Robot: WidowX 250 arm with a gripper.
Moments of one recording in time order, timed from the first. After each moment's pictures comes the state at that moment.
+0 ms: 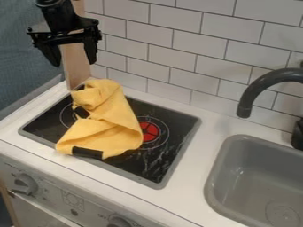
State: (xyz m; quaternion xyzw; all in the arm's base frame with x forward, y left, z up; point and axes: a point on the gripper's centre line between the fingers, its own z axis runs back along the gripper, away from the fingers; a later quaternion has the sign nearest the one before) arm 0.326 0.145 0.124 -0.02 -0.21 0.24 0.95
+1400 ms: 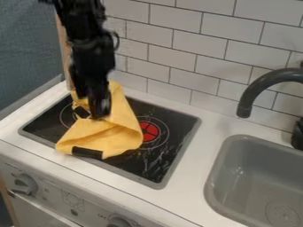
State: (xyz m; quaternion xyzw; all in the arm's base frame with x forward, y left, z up) arm 0.280 0.062 0.073 0.04 -0.07 -0.31 0.95
